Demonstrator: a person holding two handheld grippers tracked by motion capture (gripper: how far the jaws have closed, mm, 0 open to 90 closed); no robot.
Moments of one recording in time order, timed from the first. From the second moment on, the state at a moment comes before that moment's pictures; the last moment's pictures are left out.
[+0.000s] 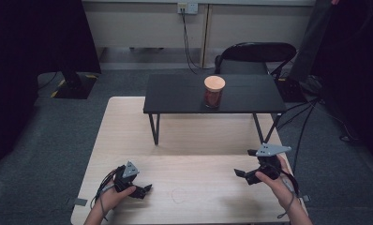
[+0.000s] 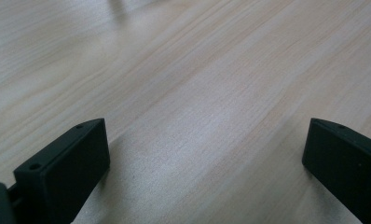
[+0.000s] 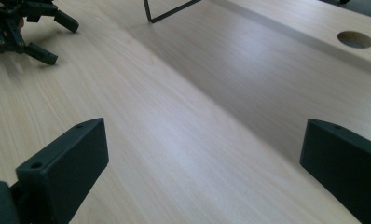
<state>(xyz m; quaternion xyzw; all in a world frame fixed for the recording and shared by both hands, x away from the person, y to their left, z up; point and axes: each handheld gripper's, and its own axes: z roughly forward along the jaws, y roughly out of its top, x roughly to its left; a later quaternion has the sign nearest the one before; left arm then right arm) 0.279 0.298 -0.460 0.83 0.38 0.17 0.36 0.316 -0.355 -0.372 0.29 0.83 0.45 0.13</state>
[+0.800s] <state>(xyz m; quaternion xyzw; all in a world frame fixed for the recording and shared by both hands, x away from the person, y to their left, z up) 0.279 0.298 -0.460 0.83 0.38 0.17 0.36 0.295 -0.374 -0.439 0.31 0.84 0.42 0.12</state>
